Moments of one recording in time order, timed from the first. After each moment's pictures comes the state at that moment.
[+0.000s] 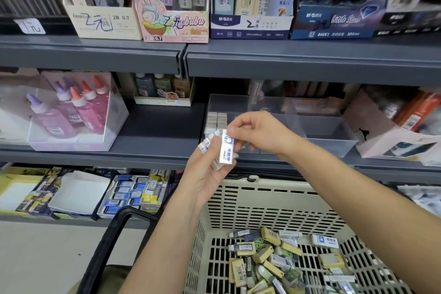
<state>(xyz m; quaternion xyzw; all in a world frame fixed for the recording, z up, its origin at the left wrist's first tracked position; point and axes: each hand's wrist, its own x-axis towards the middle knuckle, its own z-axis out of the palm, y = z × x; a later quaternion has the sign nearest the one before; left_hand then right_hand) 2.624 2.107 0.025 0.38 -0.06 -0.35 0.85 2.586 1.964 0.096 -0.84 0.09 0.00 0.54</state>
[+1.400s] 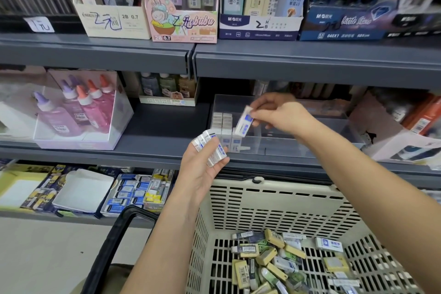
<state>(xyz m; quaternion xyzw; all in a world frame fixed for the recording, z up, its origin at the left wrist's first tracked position) 2.637 2.115 0.025 0.44 0.01 -0.27 0.86 2.608 1.931 0.103 -0.83 0.15 -0.09 0.53</state>
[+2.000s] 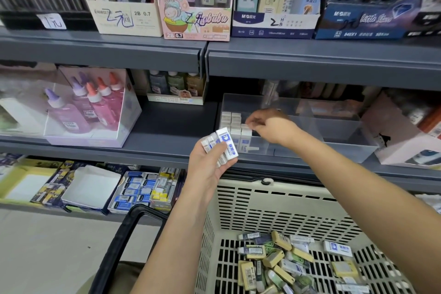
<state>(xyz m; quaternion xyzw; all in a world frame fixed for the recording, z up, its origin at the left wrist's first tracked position) 2.639 2.114 0.022 0.50 0.02 -0.23 0.84 2.641 1.933 0.061 -0.96 0.15 -0.01 0.24</state>
